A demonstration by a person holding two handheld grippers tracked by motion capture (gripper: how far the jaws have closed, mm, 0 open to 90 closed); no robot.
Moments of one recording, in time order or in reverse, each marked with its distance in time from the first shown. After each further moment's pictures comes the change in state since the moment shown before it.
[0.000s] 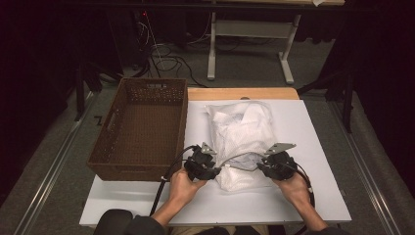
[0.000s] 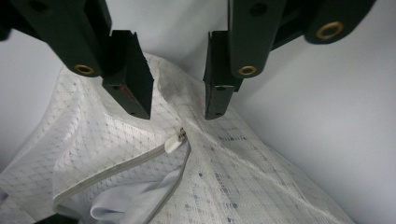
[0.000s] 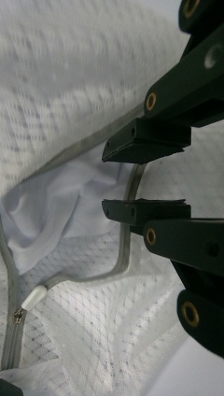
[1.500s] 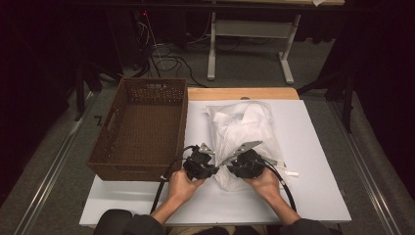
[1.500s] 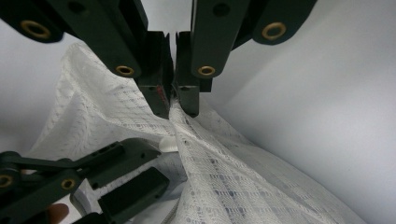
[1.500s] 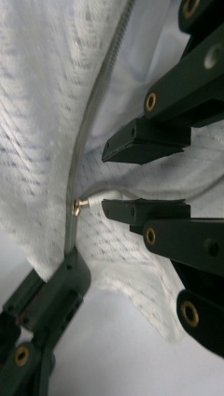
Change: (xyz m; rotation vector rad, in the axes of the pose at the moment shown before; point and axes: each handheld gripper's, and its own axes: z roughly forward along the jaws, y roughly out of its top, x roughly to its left) left arm 0.011 -0.005 0.006 0.011 -0.085 0.004; right arm 0.050 0.041 0.044 -0.005 0.196 -0.065
